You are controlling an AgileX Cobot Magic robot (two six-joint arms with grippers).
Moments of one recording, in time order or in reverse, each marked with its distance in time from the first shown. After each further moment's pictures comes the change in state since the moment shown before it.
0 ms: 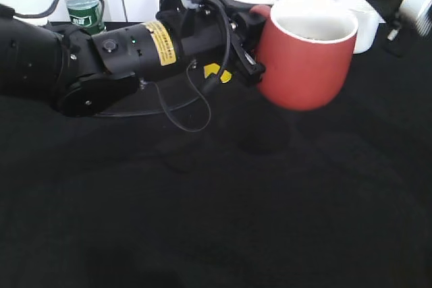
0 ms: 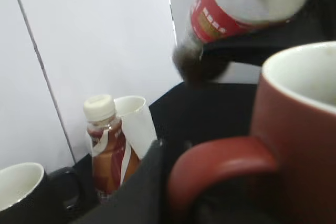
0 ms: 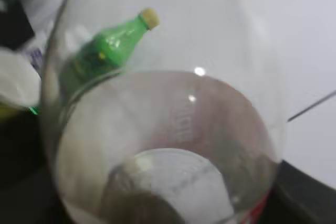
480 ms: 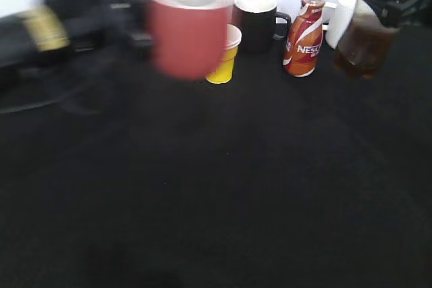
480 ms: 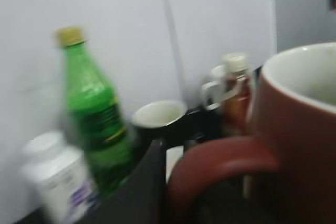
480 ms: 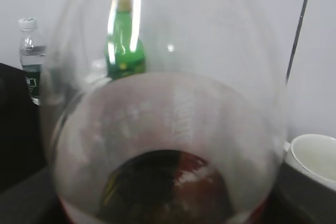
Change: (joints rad) left arm 0.291 -0.225 0.258 0.003 -0.016 0.000; right arm 0.000 -0.003 -0.001 0.000 0.095 0.906
